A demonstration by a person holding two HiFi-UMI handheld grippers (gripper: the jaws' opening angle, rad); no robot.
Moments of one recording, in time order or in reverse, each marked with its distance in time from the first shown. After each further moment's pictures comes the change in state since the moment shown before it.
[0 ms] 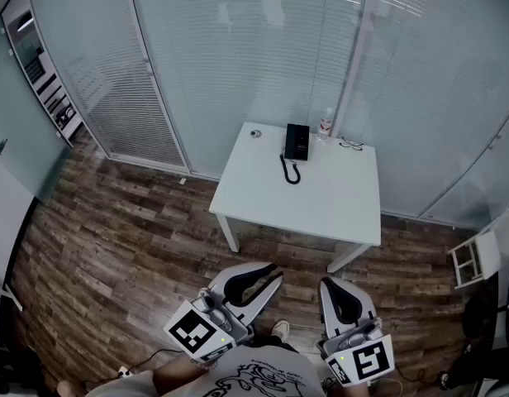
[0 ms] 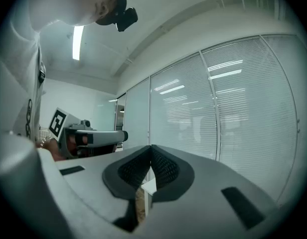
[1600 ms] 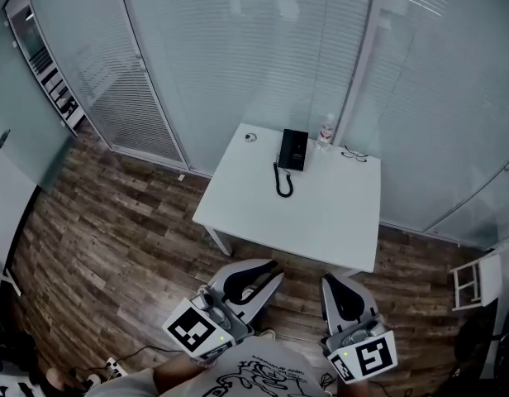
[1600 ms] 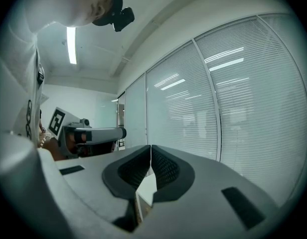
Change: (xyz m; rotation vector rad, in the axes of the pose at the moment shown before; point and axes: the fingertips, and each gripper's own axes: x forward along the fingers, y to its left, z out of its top) left arm 0.133 0.047 -0.024 -0.022 -0.005 0.080; right arm 0.056 -0.140 -0.029 0.044 0.035 0.075
